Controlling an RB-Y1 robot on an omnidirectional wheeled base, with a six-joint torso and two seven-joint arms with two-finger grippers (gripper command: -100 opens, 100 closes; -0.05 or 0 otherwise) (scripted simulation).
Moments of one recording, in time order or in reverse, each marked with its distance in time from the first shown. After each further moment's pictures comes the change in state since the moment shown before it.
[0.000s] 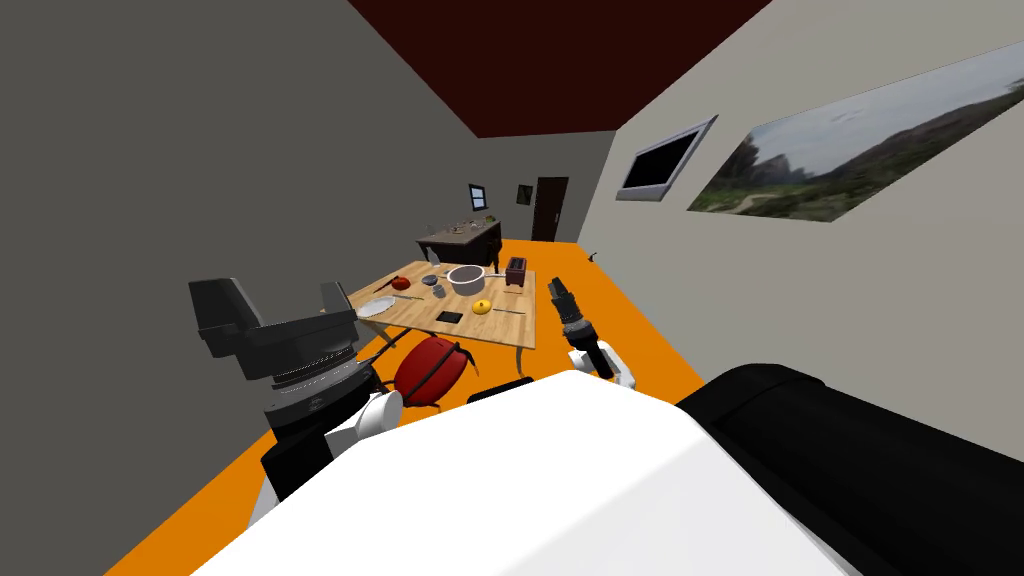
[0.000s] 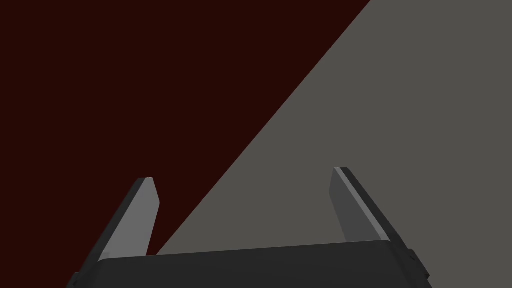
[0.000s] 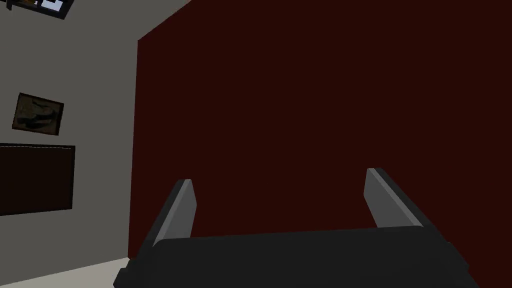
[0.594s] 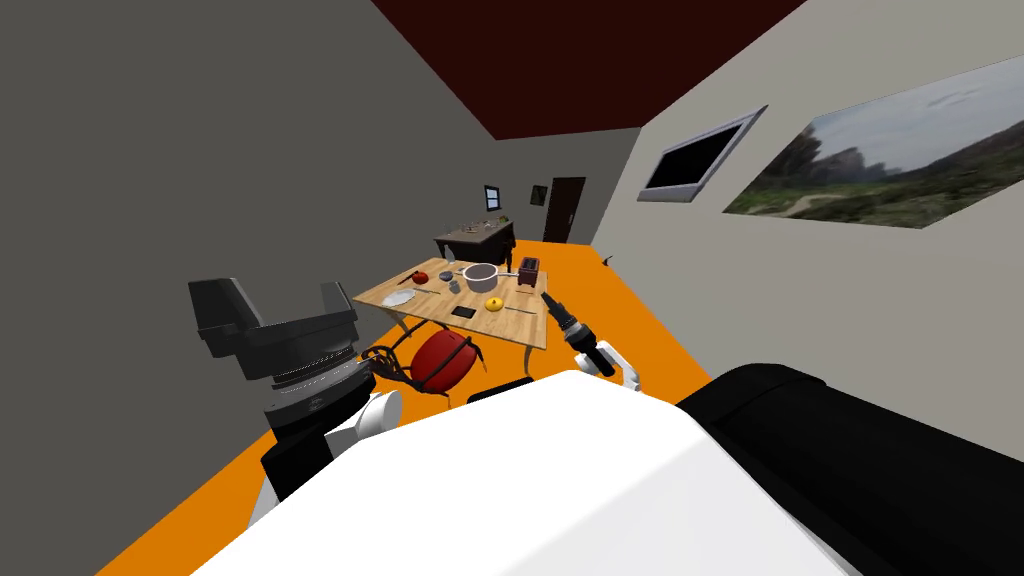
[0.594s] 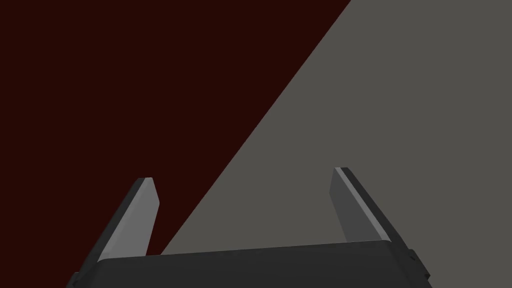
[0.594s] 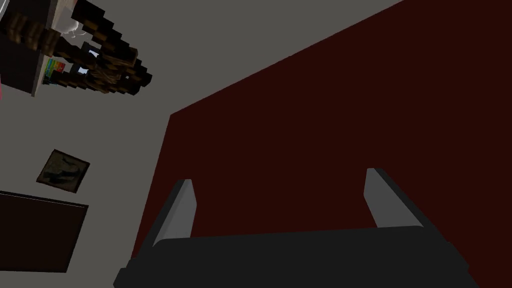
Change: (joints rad) left arm 0.000 0.000 0.000 0.000 0.000 0.000 0.000; right arm -0.012 -0.156 0.026 0.144 0.097 0.019 0.004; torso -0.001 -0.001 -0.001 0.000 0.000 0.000
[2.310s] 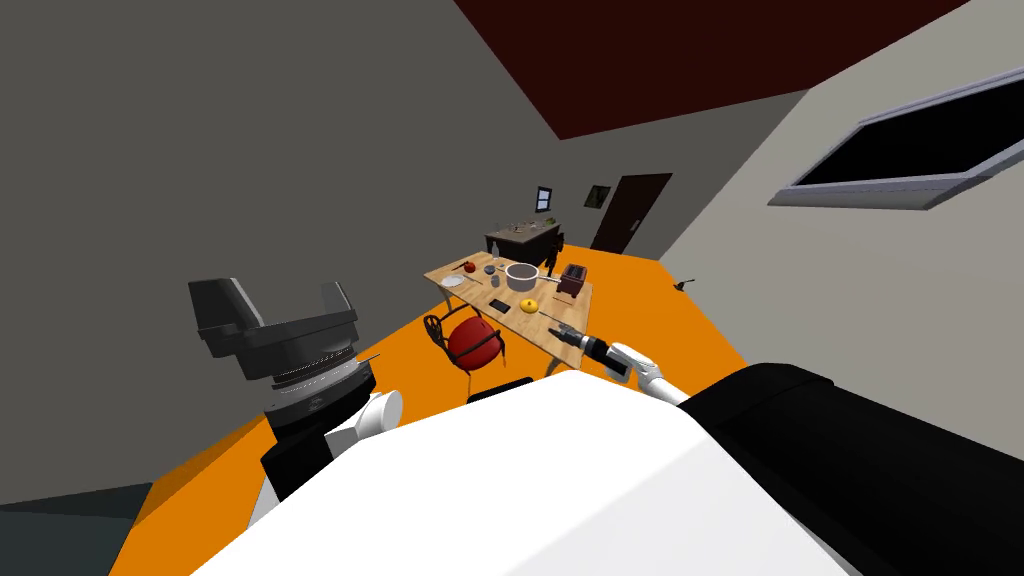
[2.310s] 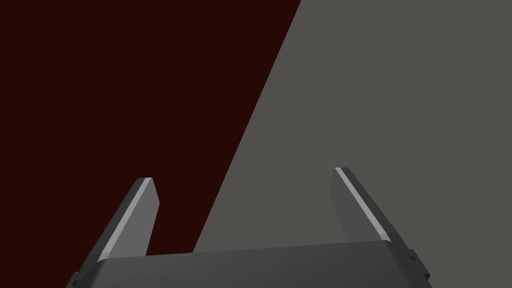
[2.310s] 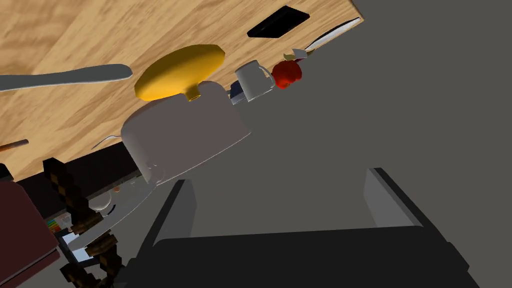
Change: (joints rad) left arm 0.000 0.000 0.000 0.000 0.000 0.000 0.000; right arm -0.070 -0.346 0.113 0.495 0.292 0.033 0.023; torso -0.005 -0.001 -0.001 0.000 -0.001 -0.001
